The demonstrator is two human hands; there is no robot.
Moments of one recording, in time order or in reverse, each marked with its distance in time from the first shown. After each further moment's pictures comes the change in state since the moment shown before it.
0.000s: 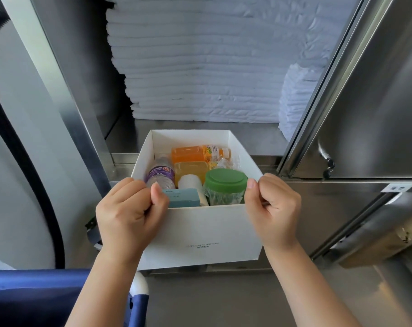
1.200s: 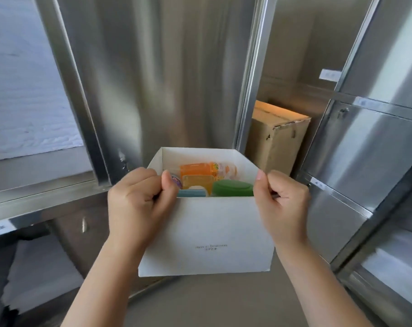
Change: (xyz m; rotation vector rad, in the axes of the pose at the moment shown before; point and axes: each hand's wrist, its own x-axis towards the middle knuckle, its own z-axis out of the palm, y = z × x) left_hand 0.015 0.435 0.115 -0.497 -0.099 0.132; right_hand -0.034 0.016 -0.468 -0.338 0.238 0.198
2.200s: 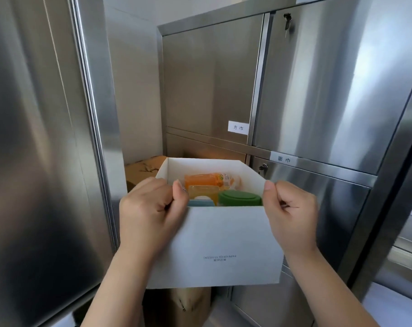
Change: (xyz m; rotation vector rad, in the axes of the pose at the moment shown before) left_hand 0.187 0.056 0.492 -0.315 0.082 0.192; right_hand 0.251 0.372 -0.160 -0.379 0.220 -0.103
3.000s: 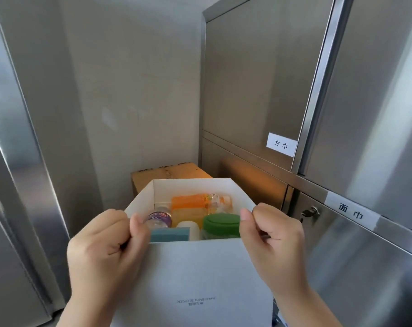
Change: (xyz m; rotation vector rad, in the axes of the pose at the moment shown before) left_hand 0.004 -0.030 0.148 0.470 0.024 -0.182; right_hand 0.078 0.190 0.084 0.406 -0.210 -0.103
